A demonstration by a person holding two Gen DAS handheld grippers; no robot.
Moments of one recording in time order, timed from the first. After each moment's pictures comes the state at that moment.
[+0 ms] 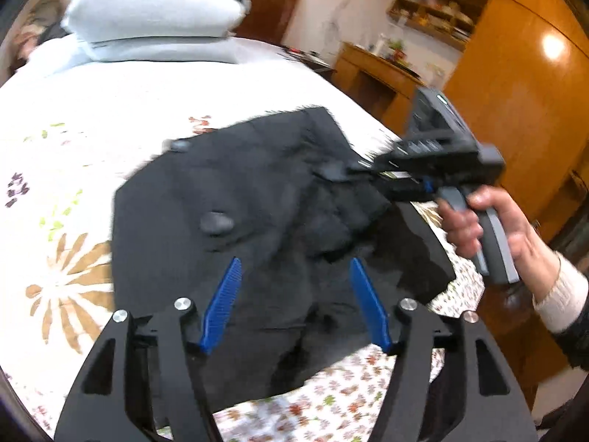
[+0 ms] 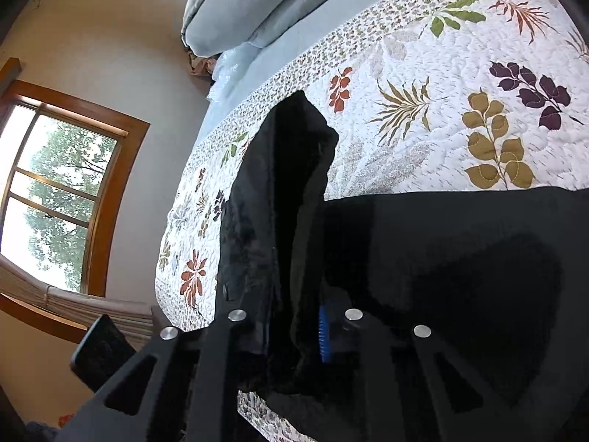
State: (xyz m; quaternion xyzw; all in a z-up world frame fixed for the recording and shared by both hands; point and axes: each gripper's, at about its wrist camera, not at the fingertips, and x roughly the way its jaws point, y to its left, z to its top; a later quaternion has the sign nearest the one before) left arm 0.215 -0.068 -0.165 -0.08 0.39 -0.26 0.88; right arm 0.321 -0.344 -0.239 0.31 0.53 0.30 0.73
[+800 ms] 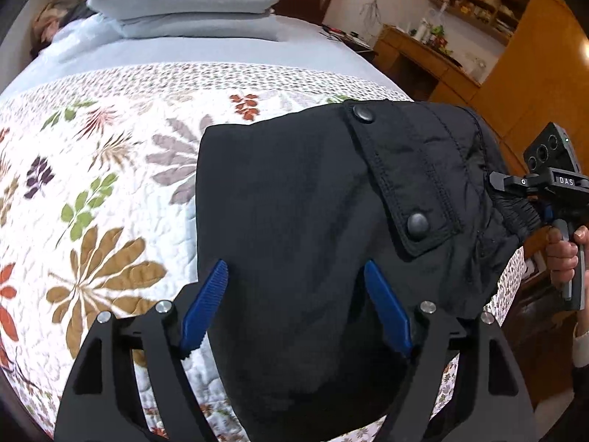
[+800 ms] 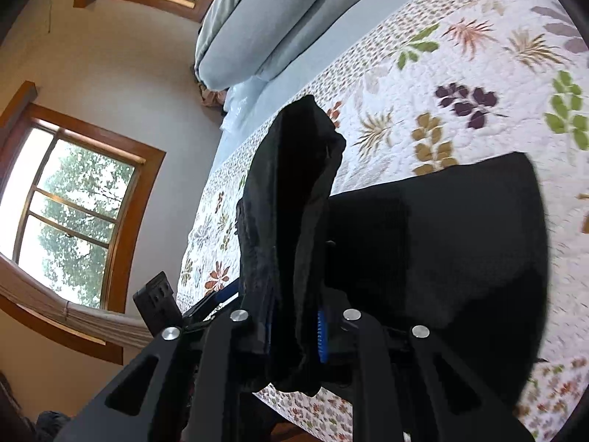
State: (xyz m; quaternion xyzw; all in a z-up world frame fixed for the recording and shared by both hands) left arm 0.259 -0.070 -0.178 -0.06 0.44 -0.21 0.87; right arm 0.269 -0.427 -0.204 0.35 0.48 0.28 0.75
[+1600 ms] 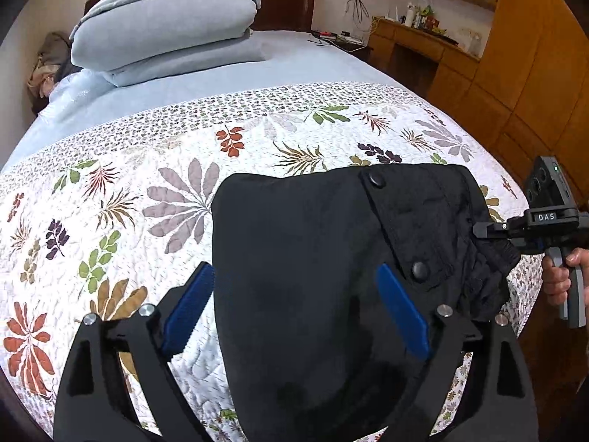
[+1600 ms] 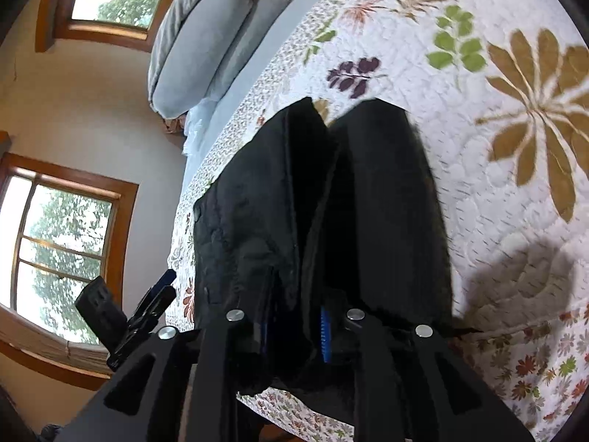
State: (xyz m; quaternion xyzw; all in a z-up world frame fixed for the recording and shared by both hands) left arm 0.259 -0.125 -0.144 0.03 0.41 -0.18 0.89; right arm 0.243 -0.488 -0.275 0.41 0.50 0.21 0.73
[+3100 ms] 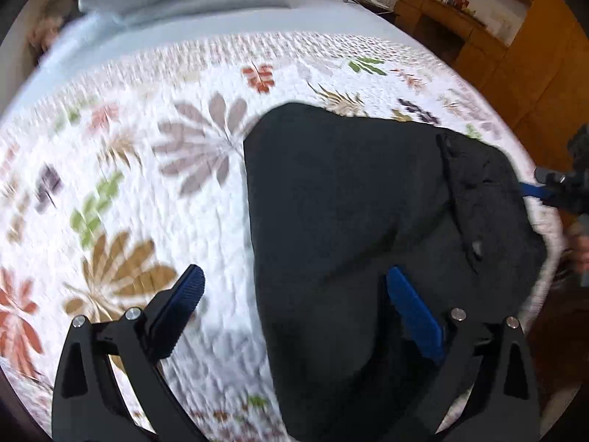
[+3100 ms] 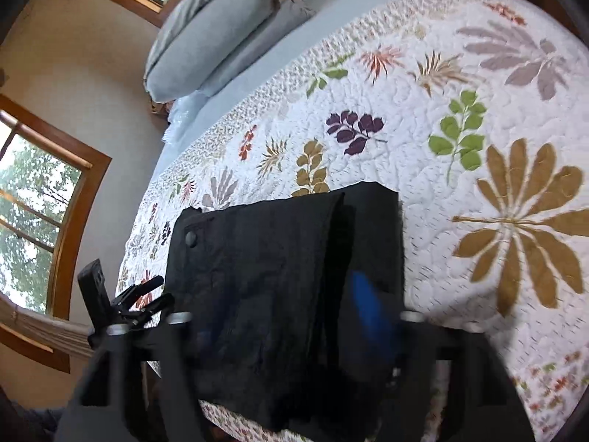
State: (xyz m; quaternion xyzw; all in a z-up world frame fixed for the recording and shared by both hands) left arm 0.283 -0.078 -0.190 -0.02 0.52 -0.17 0.84; right arm 0.256 -0.499 -0.226 0.28 0.50 0.19 0.80
